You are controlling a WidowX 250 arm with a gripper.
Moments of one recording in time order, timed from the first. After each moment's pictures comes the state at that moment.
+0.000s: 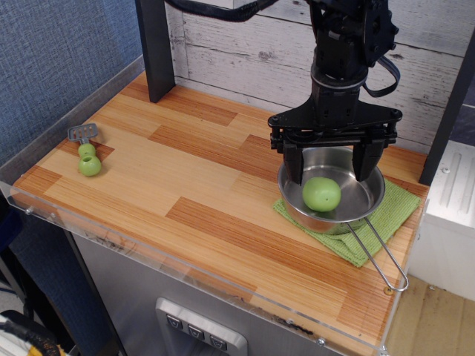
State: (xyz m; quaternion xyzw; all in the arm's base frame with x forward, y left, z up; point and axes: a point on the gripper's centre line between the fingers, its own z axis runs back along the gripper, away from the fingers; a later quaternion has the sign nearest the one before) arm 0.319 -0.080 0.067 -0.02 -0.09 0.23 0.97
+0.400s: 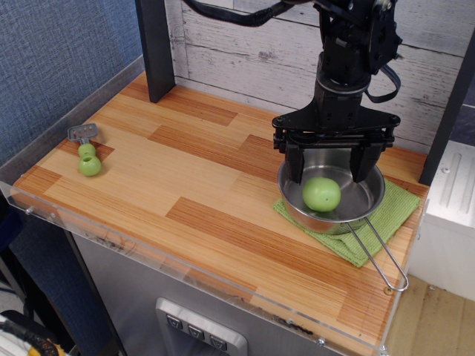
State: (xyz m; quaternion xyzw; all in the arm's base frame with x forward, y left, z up) arm 0.330 -0.076 0.055 0.00 -0.08 0.23 0.97
